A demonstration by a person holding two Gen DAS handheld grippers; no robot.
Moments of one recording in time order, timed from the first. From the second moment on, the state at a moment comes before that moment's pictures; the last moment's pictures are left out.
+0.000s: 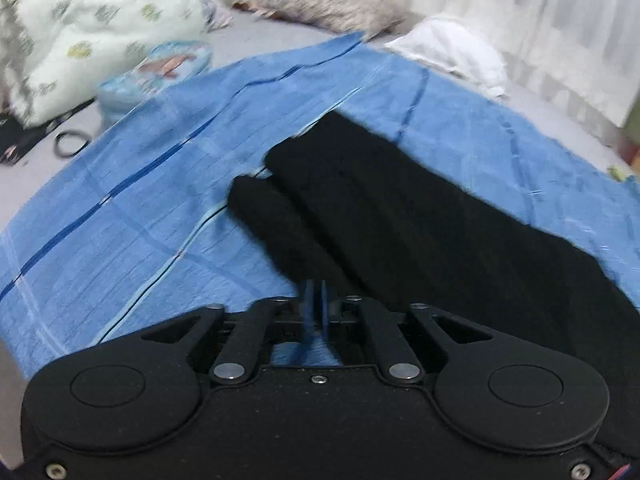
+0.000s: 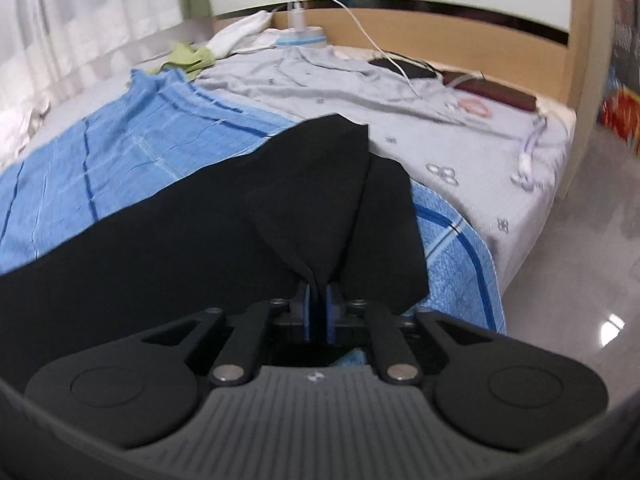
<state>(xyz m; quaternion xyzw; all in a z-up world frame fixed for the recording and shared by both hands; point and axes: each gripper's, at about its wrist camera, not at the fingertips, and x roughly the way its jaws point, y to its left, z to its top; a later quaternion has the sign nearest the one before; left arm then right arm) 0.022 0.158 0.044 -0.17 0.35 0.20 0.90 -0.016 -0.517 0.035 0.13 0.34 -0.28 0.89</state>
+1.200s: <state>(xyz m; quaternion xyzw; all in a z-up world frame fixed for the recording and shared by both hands) 0.083 0.200 0.034 -0.17 0.37 0.09 0.91 0.003 -0.032 -0.005 -0.28 0.22 0.19 0.91</state>
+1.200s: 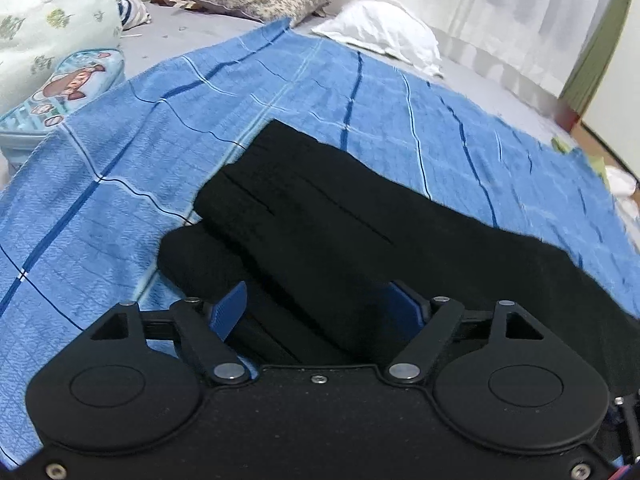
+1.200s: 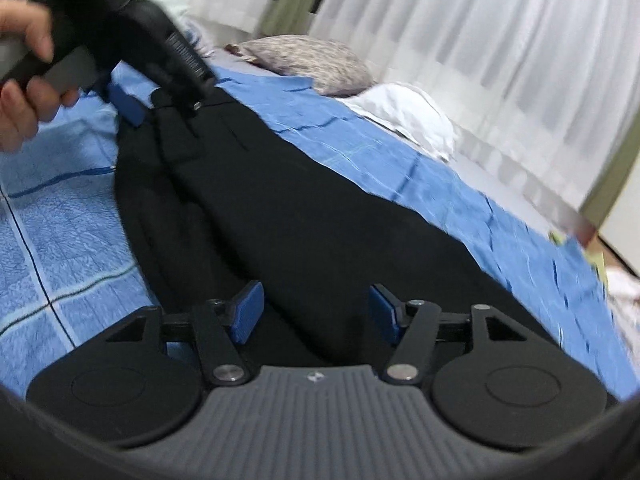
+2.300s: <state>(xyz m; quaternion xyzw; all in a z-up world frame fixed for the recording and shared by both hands) 0.132 0.244 0.015 -0.24 0.33 0.12 0.91 0.048 0.033 -0.017 -0.32 0.21 0.20 0.90</state>
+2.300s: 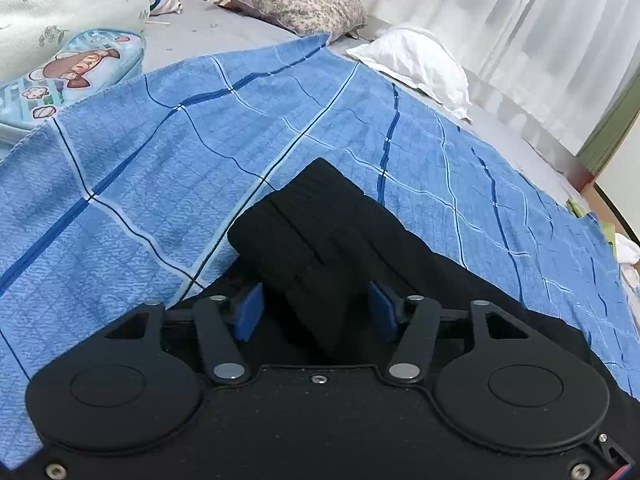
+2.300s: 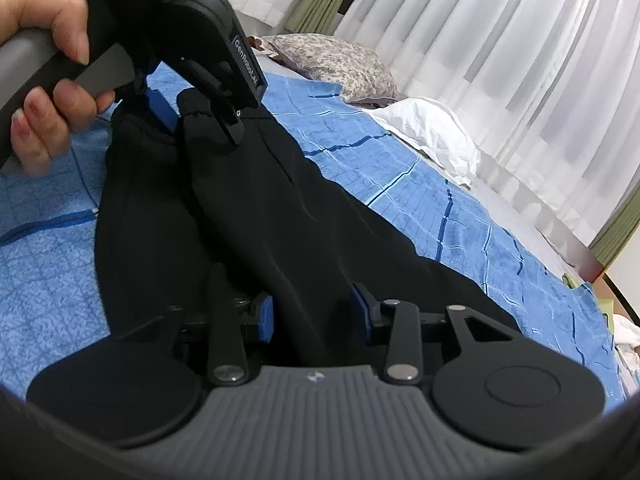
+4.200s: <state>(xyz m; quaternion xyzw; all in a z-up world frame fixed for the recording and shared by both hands) 0.097 0.241 0.017 -0.12 0.35 0.18 0.91 0.001 -0.170 -0.014 -0.25 0.30 -0.09 0.92</state>
